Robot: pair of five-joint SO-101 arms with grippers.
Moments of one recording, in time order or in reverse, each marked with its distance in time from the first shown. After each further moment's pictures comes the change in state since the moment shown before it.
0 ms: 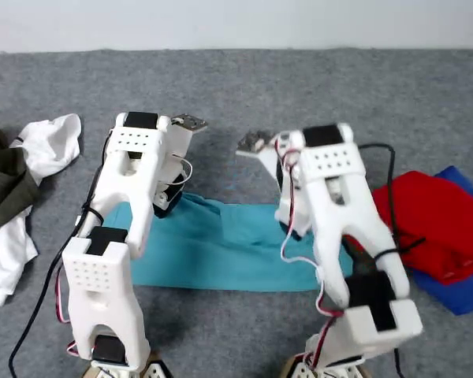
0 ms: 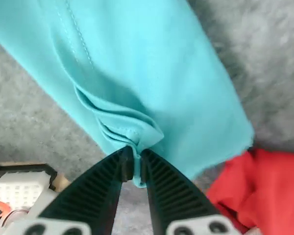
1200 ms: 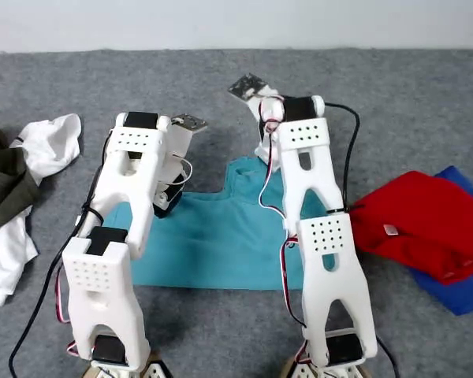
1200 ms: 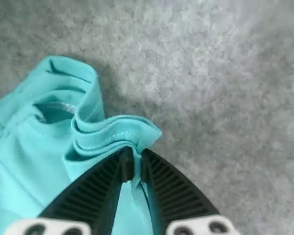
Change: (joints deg) left arm 0.0 0.0 0.0 0.0 0.0; right arm 0.2 66.9 -94.6 7.2 -7.0
